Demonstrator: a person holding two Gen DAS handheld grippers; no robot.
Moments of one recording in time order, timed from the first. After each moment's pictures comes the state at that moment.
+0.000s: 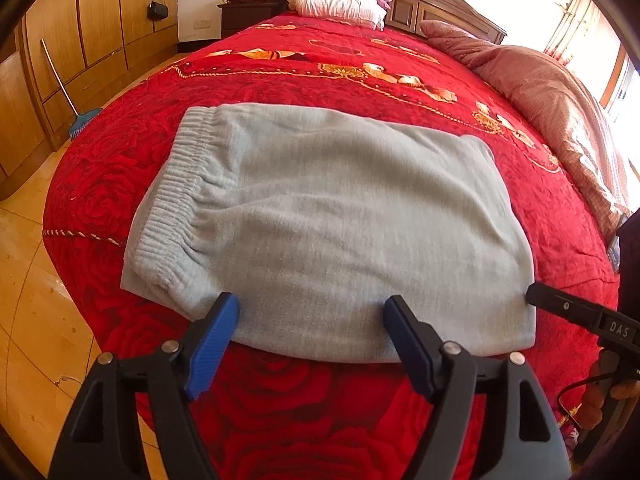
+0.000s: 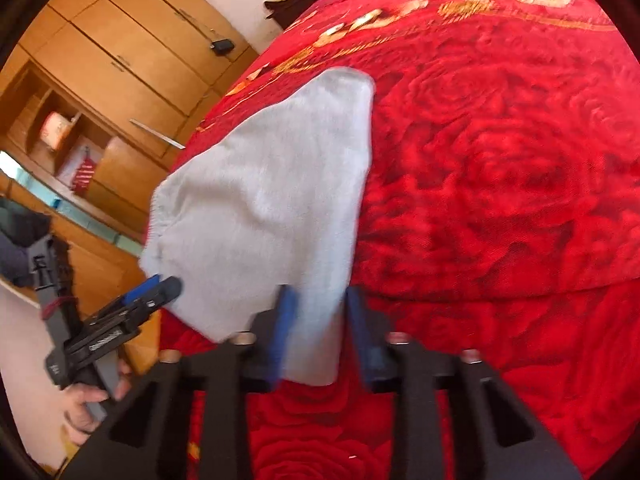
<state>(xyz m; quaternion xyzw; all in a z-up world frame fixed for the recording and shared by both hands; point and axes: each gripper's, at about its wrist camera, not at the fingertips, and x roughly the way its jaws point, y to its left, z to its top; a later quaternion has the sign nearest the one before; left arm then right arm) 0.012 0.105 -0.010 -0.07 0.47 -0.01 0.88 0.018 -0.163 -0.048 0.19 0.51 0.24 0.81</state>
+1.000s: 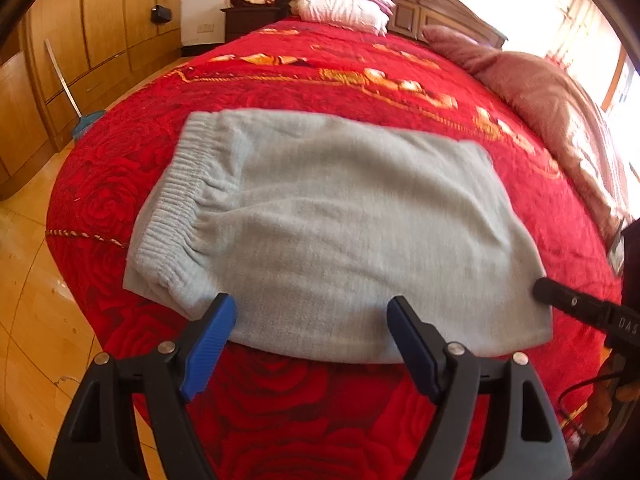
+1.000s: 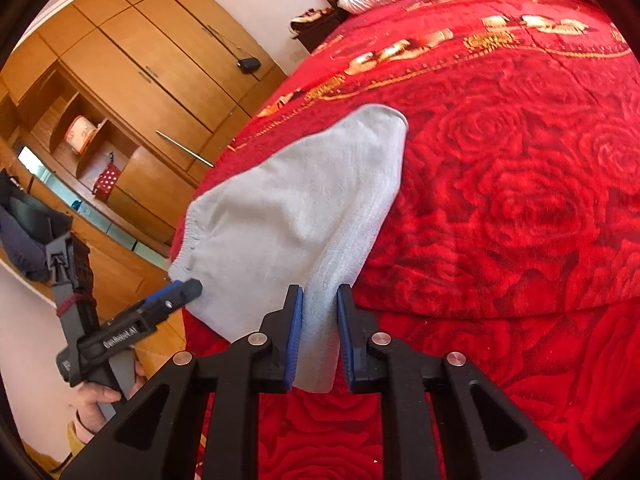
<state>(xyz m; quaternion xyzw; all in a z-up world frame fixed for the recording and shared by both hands) 0.007 0.105 -0.002 -0.08 0.46 0.00 0.89 0.007 -0.163 -0.022 0.19 0.45 0.27 0.83</state>
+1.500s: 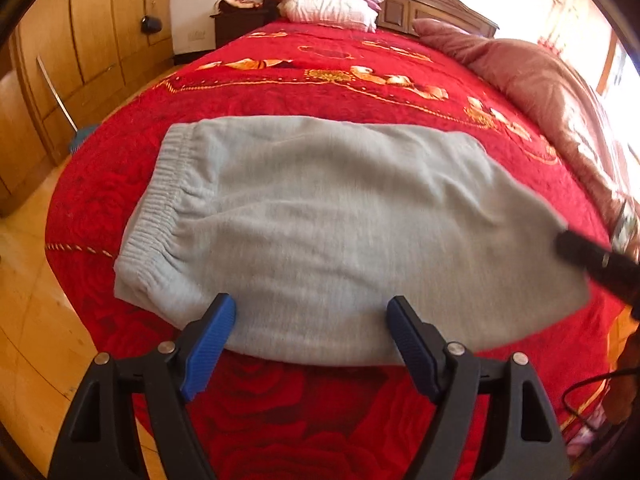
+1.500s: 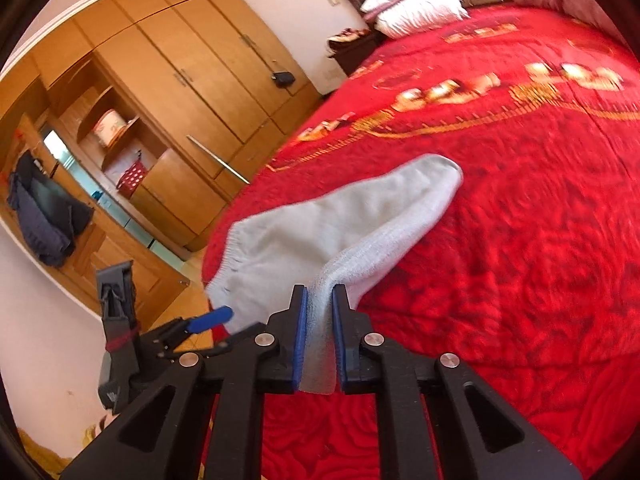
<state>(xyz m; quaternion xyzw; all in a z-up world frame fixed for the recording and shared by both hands) 0.011 0.087 -0.002 -0.04 0.46 -0.01 0.89 0.008 -0.138 0.022 0.17 0.40 0.31 0.84</state>
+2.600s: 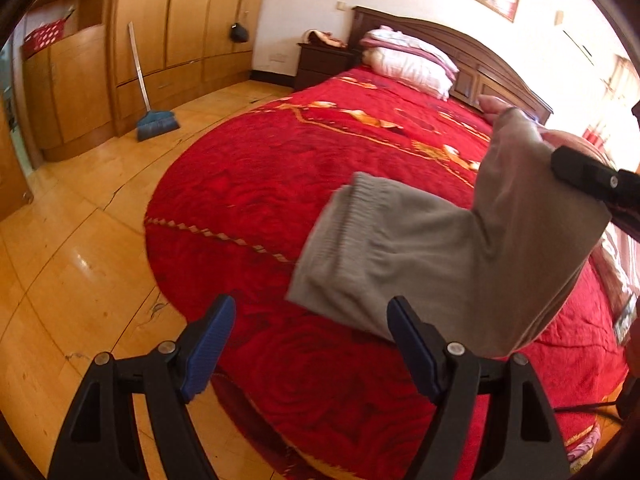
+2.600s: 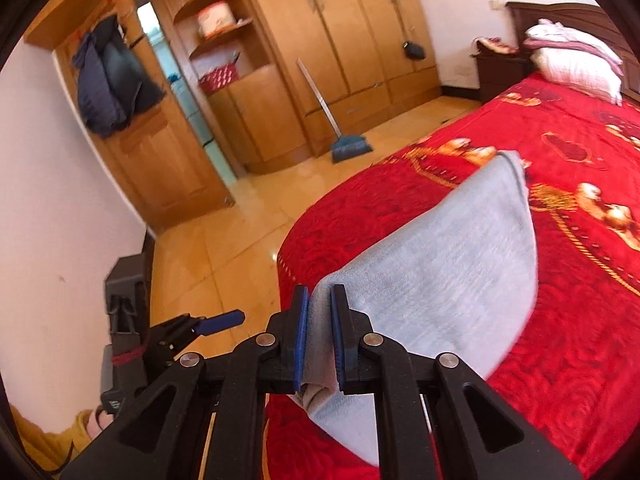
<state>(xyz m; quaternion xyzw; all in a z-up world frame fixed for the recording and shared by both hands) -0.046 0.214 0.023 -0.15 0.39 0.09 0.90 0.029 0.062 0.077 -0.03 0.38 0.48 0.79</state>
